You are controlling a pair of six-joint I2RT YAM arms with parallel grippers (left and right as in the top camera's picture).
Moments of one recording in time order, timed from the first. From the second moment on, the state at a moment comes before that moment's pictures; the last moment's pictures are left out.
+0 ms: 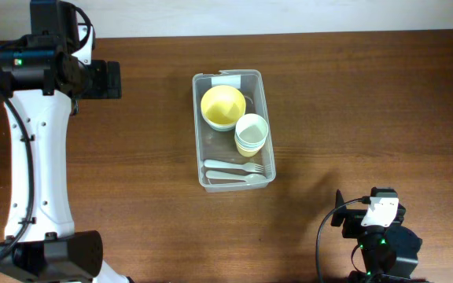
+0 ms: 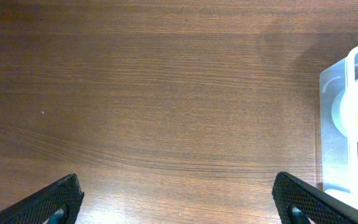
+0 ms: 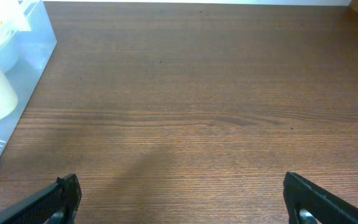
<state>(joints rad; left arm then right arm) 0.04 1.78 2.06 -1.33 -0.15 0.04 -0.21 0.01 0.15 -0.55 -0.12 -0.09</state>
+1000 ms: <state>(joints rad) 0.04 0.63 0.69 -0.54 -0.15 0.09 -0.21 0.02 0.15 -0.55 -0.12 -0.09</state>
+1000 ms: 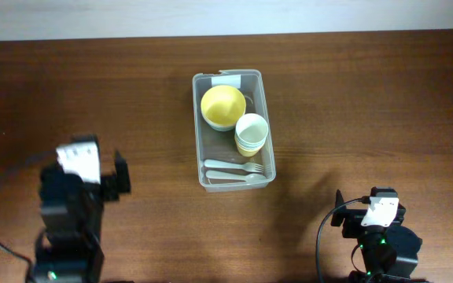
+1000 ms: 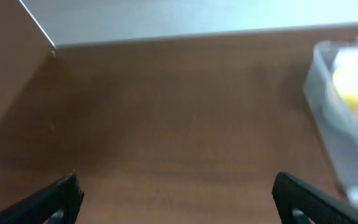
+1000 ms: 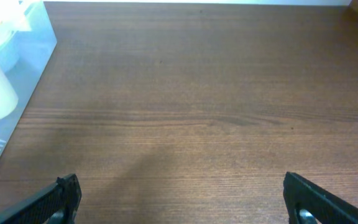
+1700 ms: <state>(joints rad) -0.02 0.10 0.16 -0.47 -0.08 0.09 -0.21 0.02 0.15 -0.54 -0.12 -0.09</state>
